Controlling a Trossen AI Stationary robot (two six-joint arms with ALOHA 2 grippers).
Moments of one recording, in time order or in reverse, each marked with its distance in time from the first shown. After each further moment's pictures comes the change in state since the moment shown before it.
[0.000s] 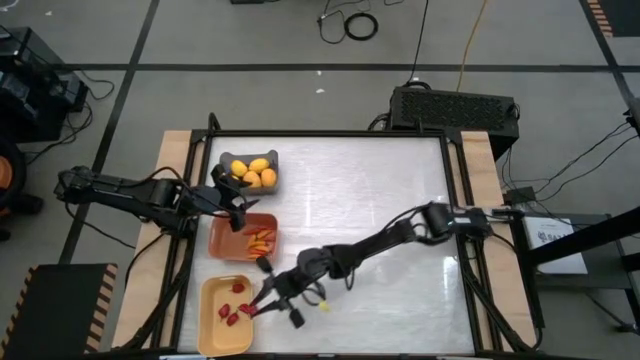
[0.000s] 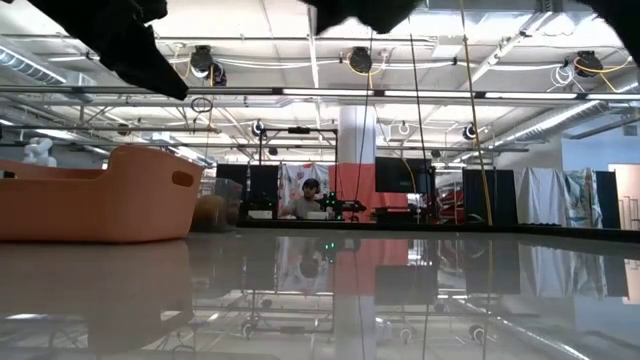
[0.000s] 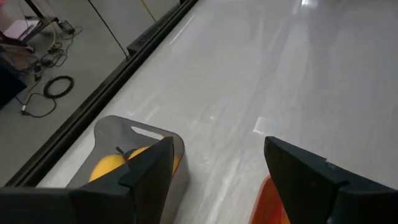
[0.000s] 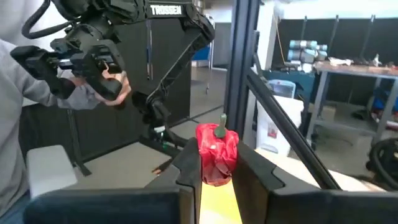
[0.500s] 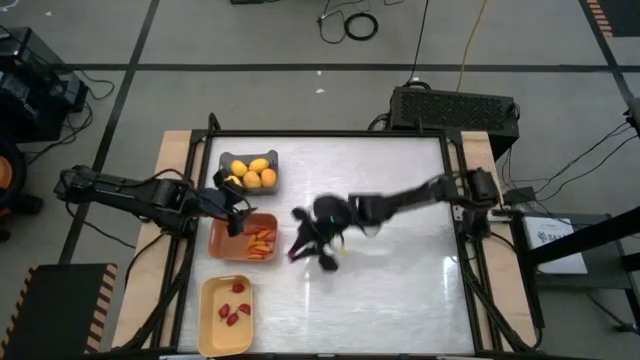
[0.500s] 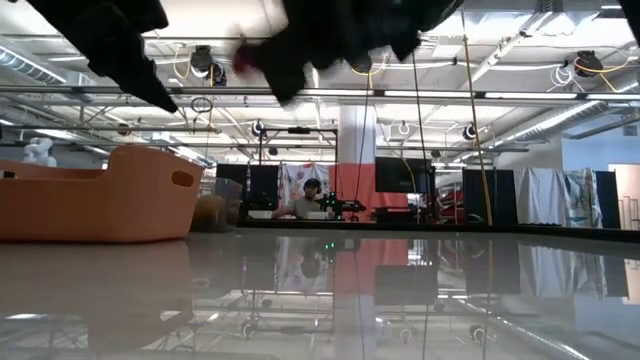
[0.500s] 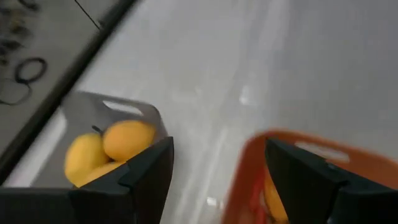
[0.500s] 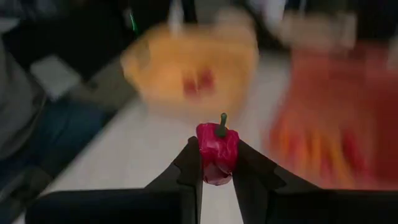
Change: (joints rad) left arm -0.001 0.047 0.027 -0.116 0.120 -0.010; right arm -0.276 -0.401 -0.342 -0.667 -0.185 -0.068
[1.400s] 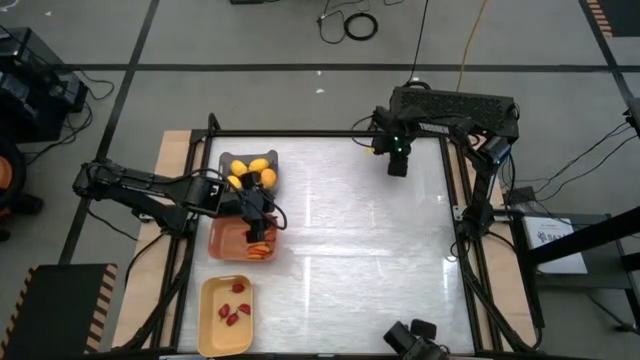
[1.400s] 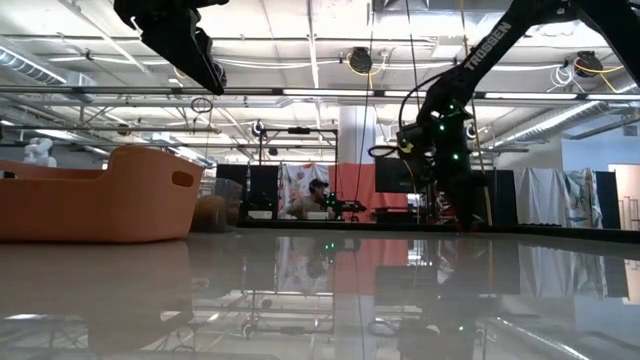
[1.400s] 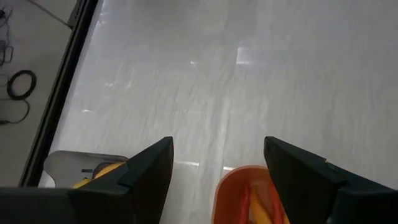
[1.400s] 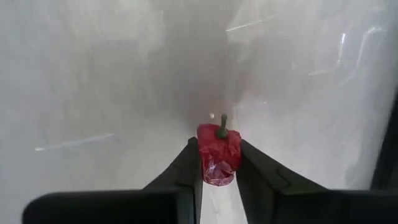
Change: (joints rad) left arm 0.000 0.415 0.354 -0.101 0.070 0.147; right arm -0.839 -0.001 -0.094 -0.988 0.627 -0.528
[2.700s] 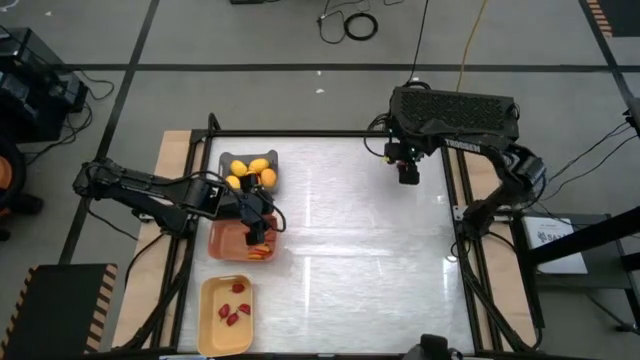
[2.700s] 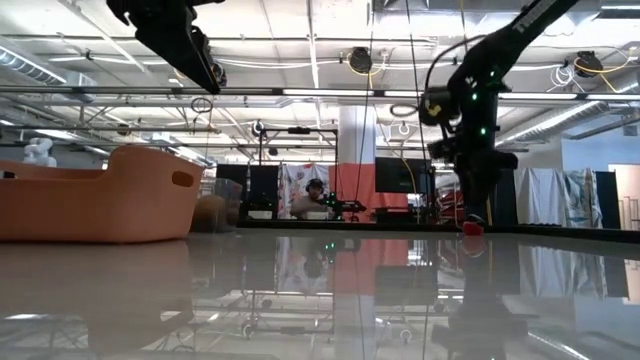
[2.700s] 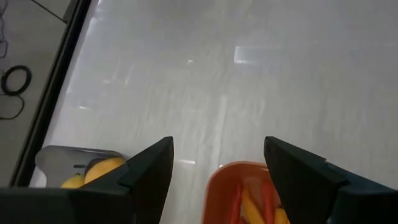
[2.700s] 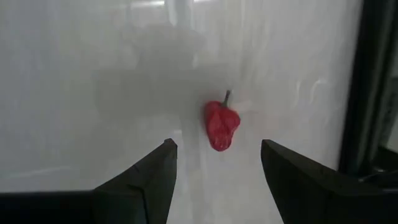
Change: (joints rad) left arm -0.030 0.000 0.001 -0.014 -0.005 -0.039; right arm 0.055 -0.343 -0.250 0.147 0.000 -0.076
